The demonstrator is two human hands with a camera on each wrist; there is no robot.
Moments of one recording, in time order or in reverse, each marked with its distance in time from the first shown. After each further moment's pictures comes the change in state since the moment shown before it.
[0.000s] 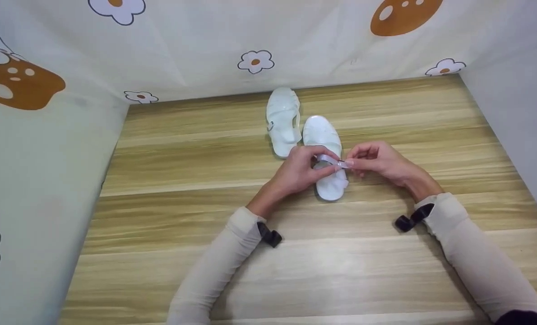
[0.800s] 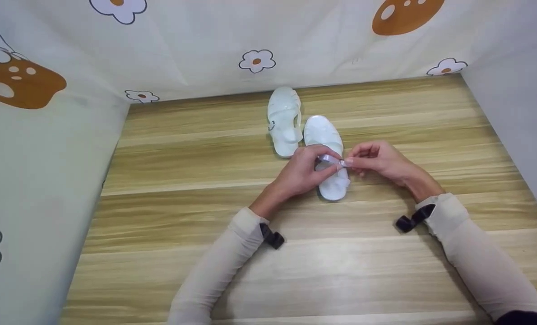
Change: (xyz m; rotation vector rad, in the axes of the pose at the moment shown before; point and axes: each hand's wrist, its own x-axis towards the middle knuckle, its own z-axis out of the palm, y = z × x) left_hand -0.002 0.004 0.003 0.037 -0.002 0.024; right_hand 0.002 -0.002 0.003 -0.007 0.053 0.046
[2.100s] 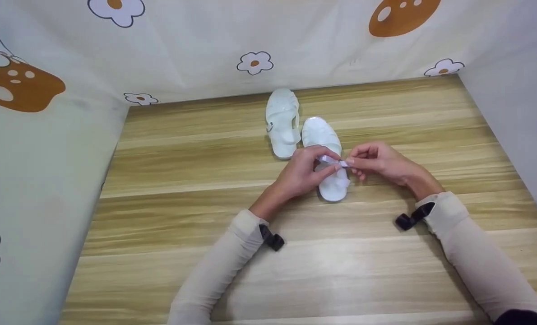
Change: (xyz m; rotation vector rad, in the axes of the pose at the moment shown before) left_hand 0.001 0.000 0.003 0.038 0.018 0.007; right_hand -0.001 0.000 -0.009 0.038 -0.142 0.009
